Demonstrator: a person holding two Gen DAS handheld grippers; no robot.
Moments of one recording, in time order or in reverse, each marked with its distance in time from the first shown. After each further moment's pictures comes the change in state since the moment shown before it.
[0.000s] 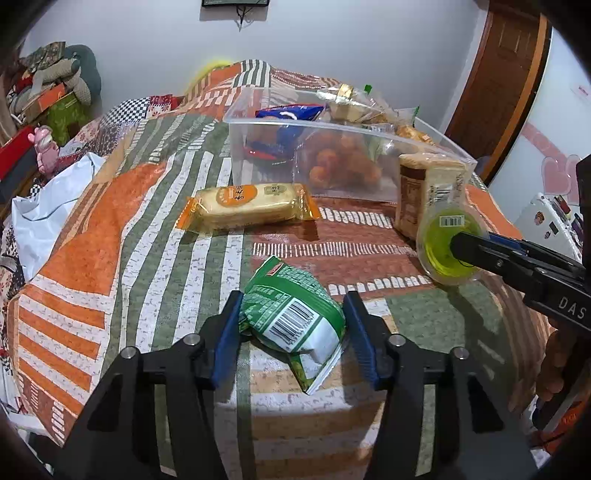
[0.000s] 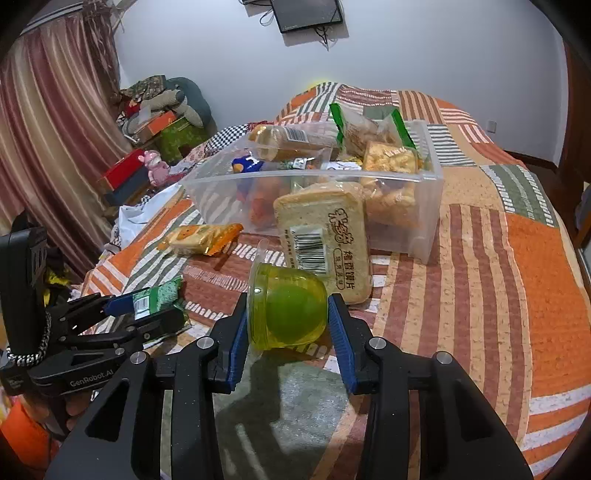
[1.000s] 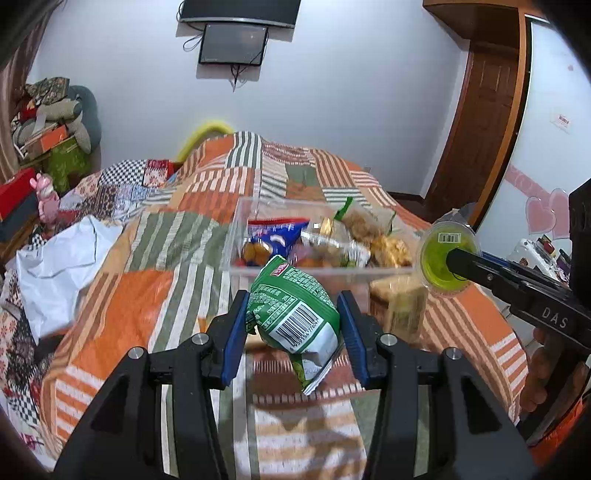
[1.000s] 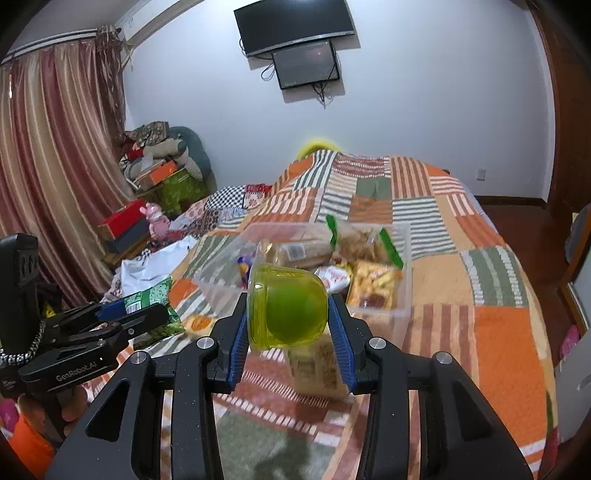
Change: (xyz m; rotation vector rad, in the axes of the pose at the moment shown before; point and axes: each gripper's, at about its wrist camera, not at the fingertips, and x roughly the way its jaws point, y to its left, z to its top) left arm -0.054 -0.006 0.076 0.015 -0.234 -0.029; right arm -0.039 0.008 0.059 -0.017 -0.211 -0.034
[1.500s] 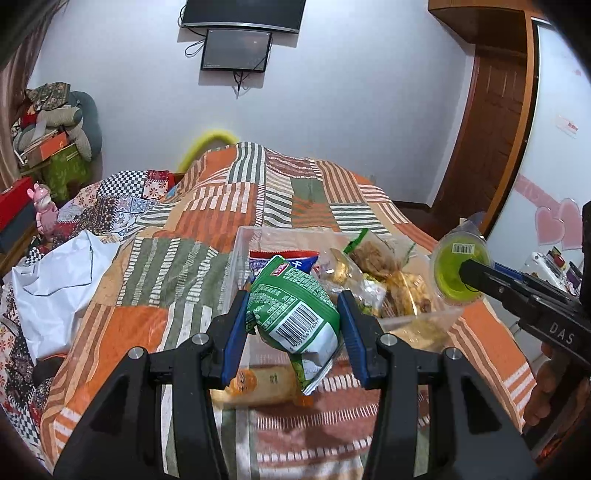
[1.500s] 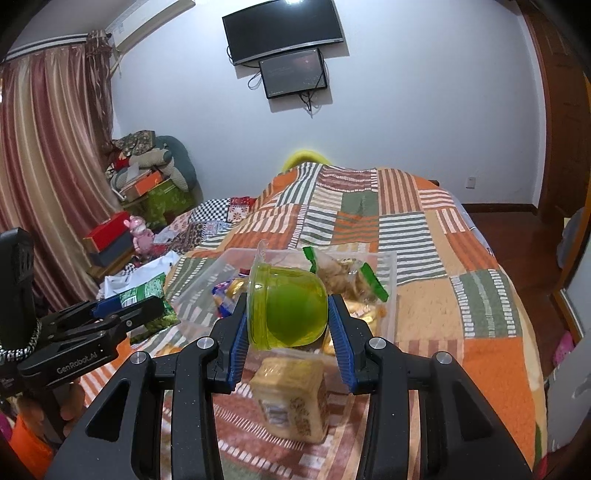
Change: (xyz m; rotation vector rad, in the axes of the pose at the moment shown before) left arm 0.041 0.006 0.034 -0.009 -0.021 0.022; right arm 0.017 -0.011 0.018 0.004 -0.029 -0.052
